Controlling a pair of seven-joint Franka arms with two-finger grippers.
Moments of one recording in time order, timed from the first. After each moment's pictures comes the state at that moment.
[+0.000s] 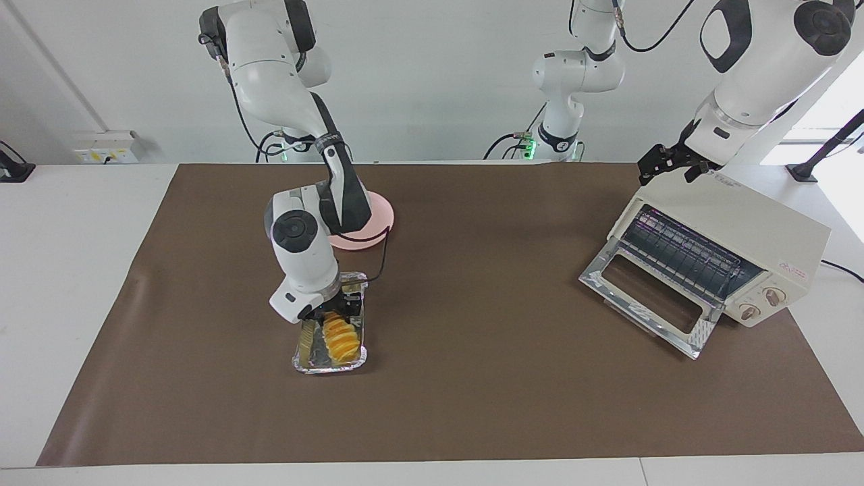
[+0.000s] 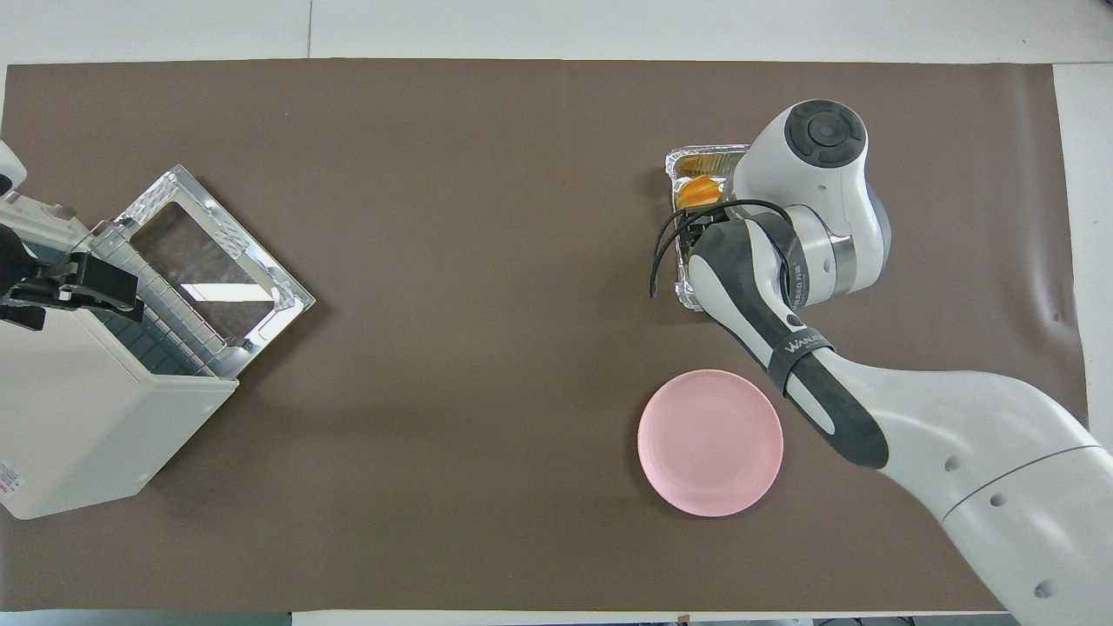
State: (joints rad) left arm -0.09 0.01 0.05 -1.61 0.00 1.42 -0.04; right arm 0.20 0.52 0.05 -1.65 -0.03 2.17 0.19
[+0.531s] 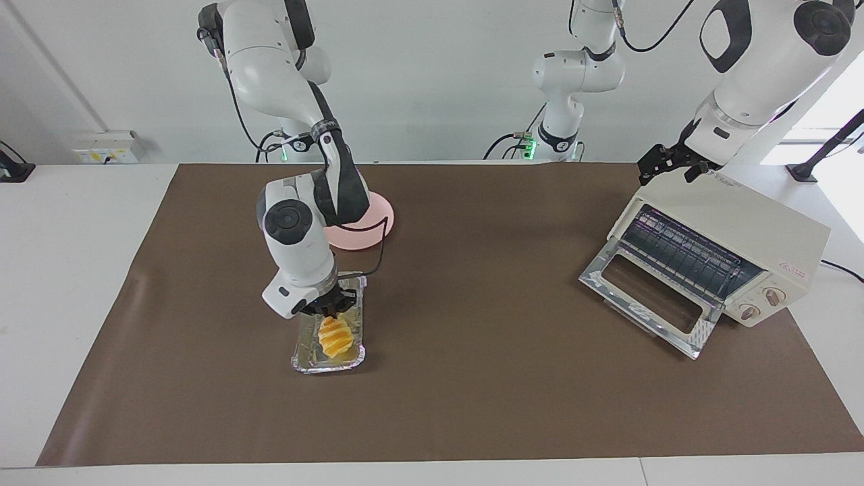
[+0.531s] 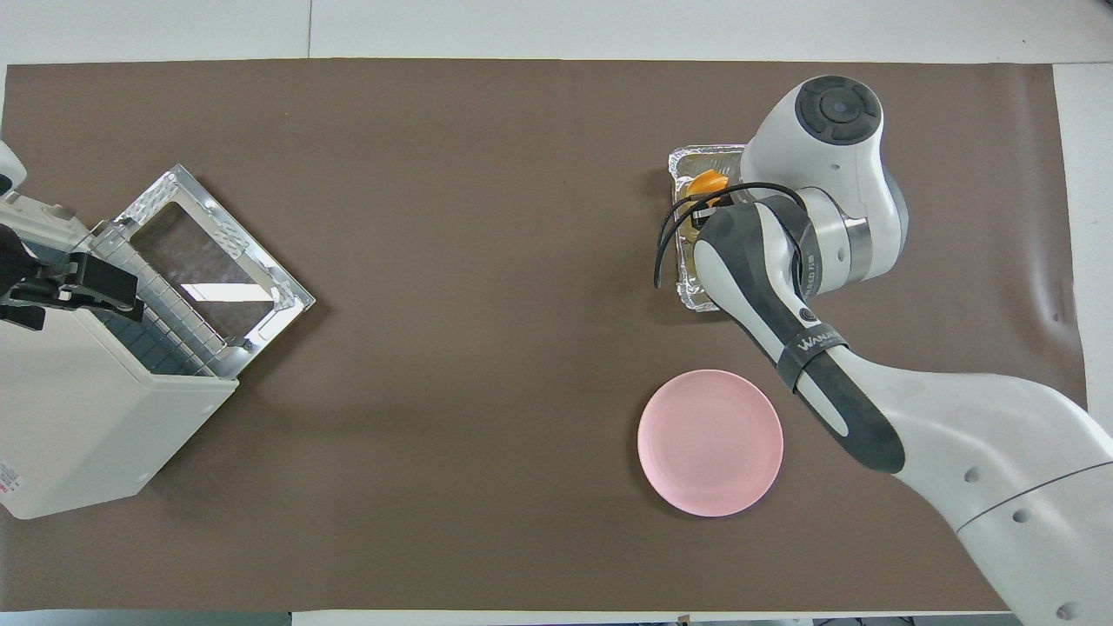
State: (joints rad) left arm -0.09 0.01 0.05 -1.61 0.00 1.42 -0.04; right arm 0.20 0.50 0.04 -1.57 -0.03 2.04 0.19
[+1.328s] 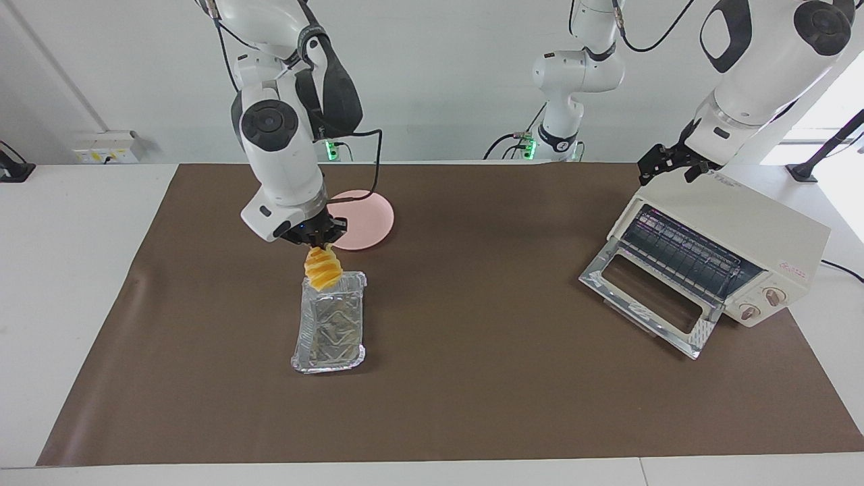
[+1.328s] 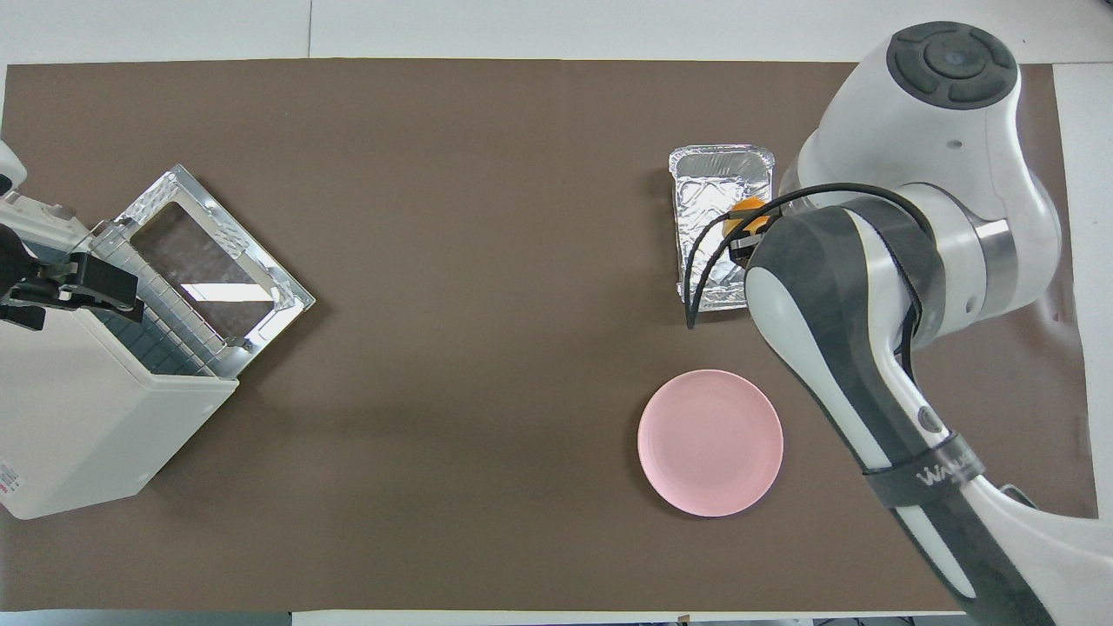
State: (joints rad) left arm -0.09 0.01 0.05 -1.61 0.00 1.42 -0.04; right arm 0.24 0.22 0.06 -1.61 0.00 1.67 0.28
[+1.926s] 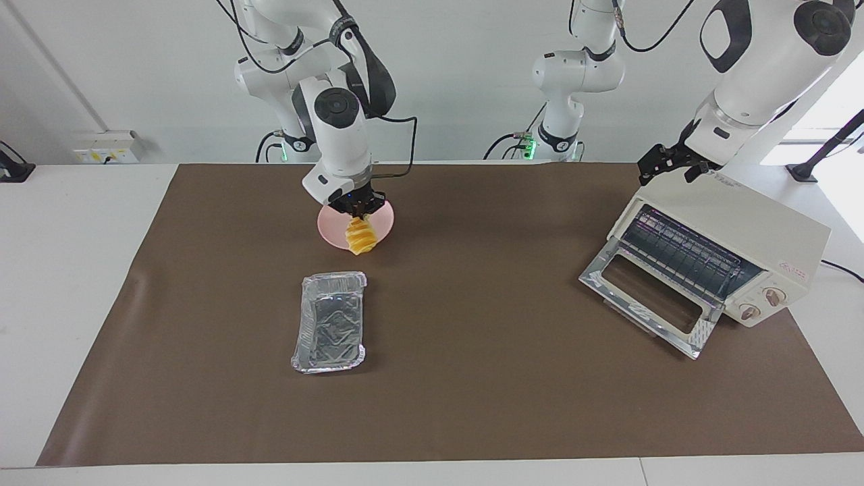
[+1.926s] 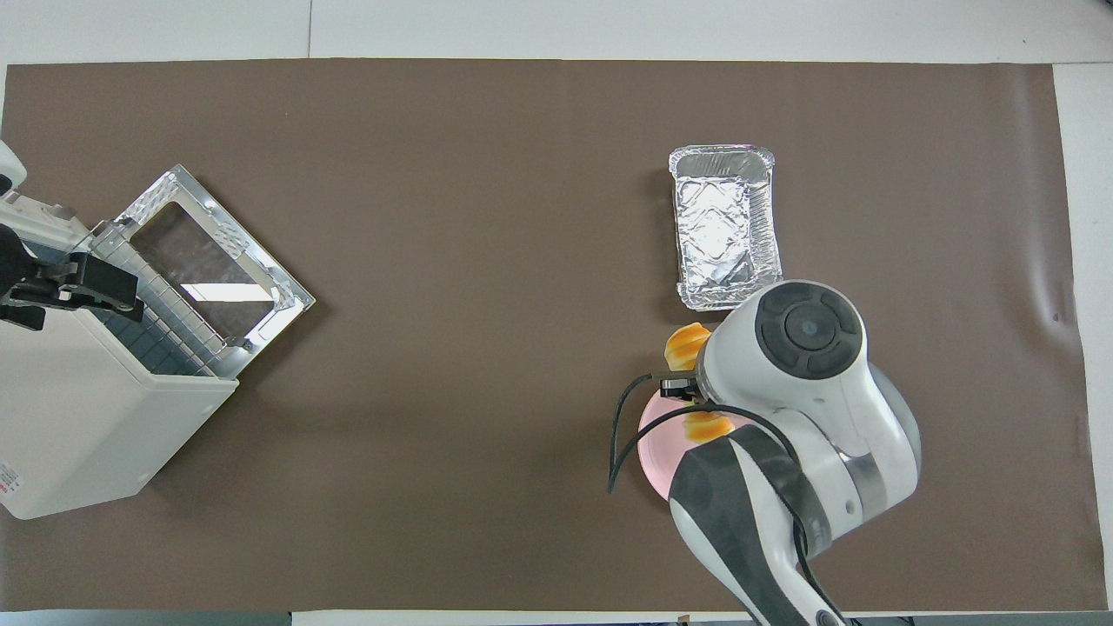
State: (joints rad) left arm -0.09 0.01 0.05 -1.61 0.00 1.42 -0.04; right arm 0.40 -0.06 0.06 -2.23 0.04 2.04 0.48
